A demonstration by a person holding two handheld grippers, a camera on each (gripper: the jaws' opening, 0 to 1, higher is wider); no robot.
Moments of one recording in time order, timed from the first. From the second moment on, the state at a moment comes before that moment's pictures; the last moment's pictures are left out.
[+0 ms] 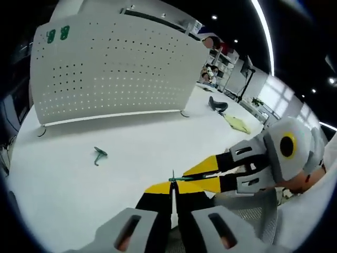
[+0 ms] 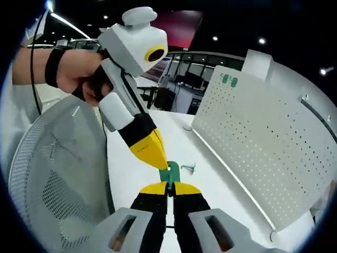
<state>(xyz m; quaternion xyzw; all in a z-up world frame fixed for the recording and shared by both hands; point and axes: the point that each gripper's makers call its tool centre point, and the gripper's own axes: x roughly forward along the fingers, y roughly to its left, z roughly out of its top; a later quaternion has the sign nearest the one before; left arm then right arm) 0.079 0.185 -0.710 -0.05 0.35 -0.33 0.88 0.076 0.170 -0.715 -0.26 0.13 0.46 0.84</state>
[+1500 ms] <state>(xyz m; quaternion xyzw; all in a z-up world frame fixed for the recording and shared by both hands) 0.088 0.304 -0.655 -0.04 0.15 -0.37 0.92 0.146 0.248 -0.666 -0.12 0.15 0.33 0.92</state>
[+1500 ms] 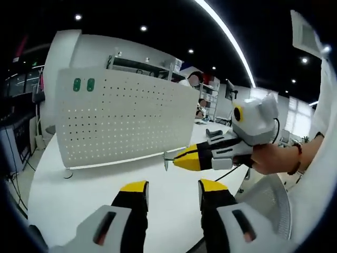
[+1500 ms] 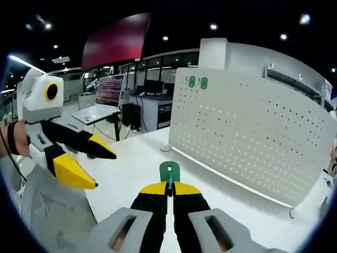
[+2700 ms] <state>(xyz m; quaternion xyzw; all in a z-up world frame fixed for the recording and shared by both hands) 0.097 0.339 -0.634 -0.05 0.09 -0.38 0.92 0.194 0.289 -0.610 -0.08 0.10 0.31 0.94</state>
